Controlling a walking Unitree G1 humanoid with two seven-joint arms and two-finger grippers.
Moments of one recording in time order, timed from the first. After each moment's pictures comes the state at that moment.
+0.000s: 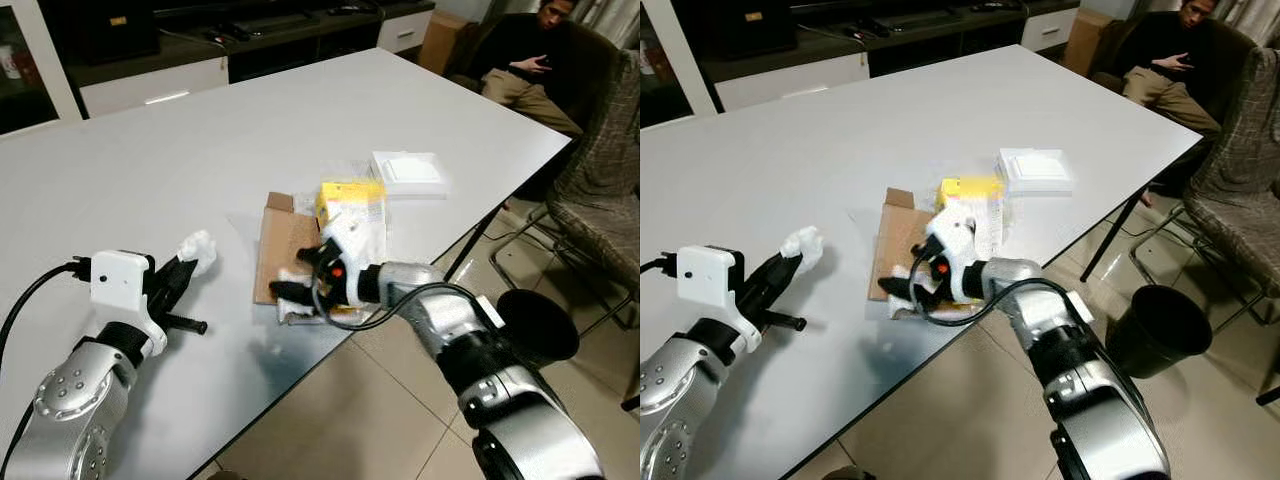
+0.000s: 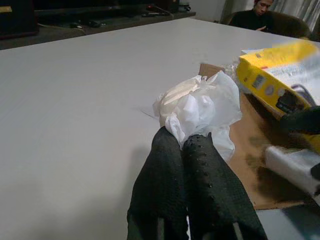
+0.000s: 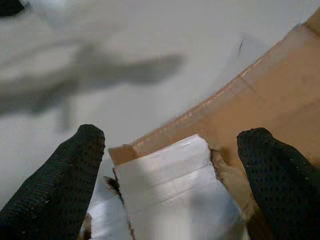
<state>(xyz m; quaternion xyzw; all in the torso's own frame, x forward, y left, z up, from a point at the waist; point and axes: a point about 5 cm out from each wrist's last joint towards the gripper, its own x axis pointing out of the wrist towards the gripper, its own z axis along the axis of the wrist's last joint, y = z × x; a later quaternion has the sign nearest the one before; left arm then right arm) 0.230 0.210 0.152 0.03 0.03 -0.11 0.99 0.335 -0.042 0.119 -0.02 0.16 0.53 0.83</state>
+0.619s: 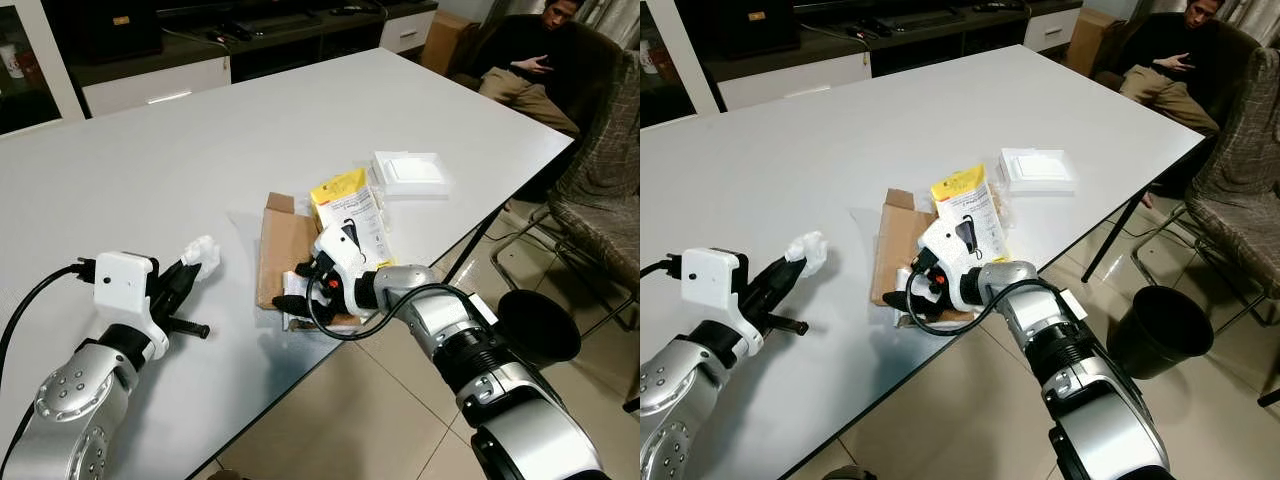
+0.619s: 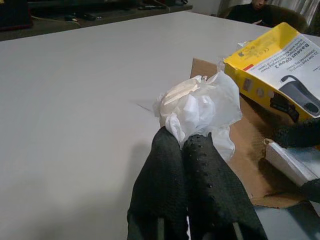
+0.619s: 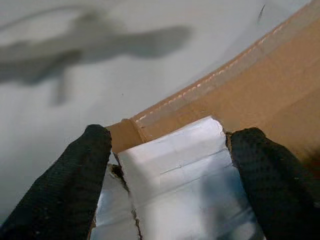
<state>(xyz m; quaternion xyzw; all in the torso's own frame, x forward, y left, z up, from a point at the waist) 0.229 0.209 0.150 0.02 0.05 -0.12 0.99 0.331 -0.043 0.107 -0.05 0.19 0.54 0.81</state>
